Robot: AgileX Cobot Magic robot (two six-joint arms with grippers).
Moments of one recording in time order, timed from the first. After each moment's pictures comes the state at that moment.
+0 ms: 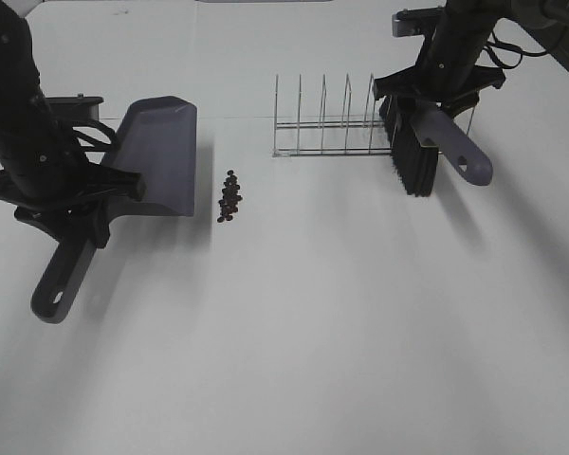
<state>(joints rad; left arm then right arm) -0.29 1.95 -1.27 -0.07 0.88 -0.19 0.15 2.52 -2.25 -0.06 1.02 0.07</state>
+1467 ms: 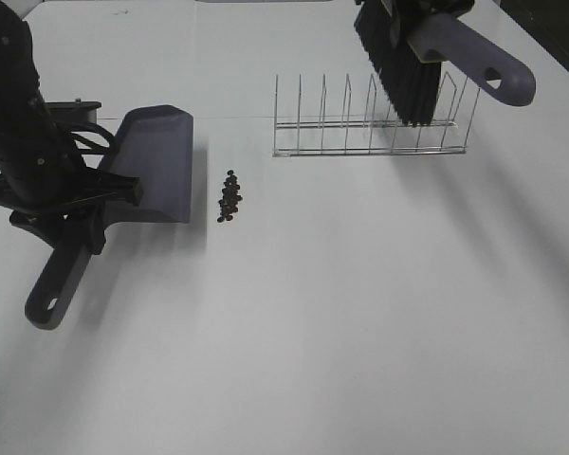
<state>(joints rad) -0.29 1.95 -1.26 -0.05 0.91 -0.22 0.31 2.22 -2.22 -0.10 1.22 0.09</state>
